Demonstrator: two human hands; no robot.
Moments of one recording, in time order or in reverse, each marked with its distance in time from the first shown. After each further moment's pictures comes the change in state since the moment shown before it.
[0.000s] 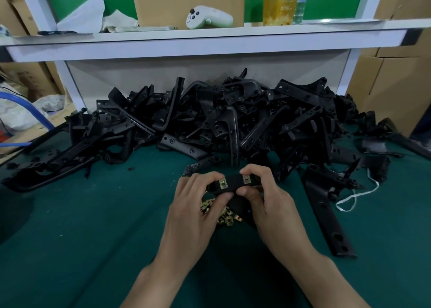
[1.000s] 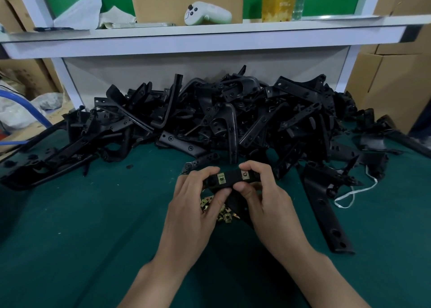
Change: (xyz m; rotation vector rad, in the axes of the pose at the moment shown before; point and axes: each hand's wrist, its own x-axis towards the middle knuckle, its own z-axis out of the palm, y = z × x) left_hand -0.003 0.001 0.003 -0.029 0.014 -0.073; right_hand -0.001 -0.004 0.002 0.077 0.042 -0.015
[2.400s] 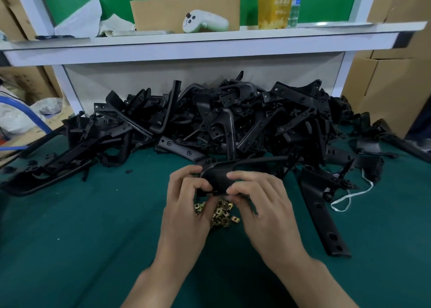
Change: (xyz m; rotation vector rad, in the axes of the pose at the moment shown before) left_hand 0.001 -0.003 0.000 -0.012 0.110 0.046; right_hand 0.001 0.001 0.009 -0.190 0.318 -0.533
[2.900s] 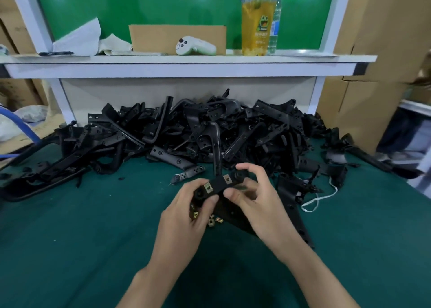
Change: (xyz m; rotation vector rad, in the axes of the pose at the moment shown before) left_hand -0.004 0.032 -0.009 -0.084 -0.126 -0.097; right_hand 0.023 -0.011 -0.046 0.600 -0.298 0.751
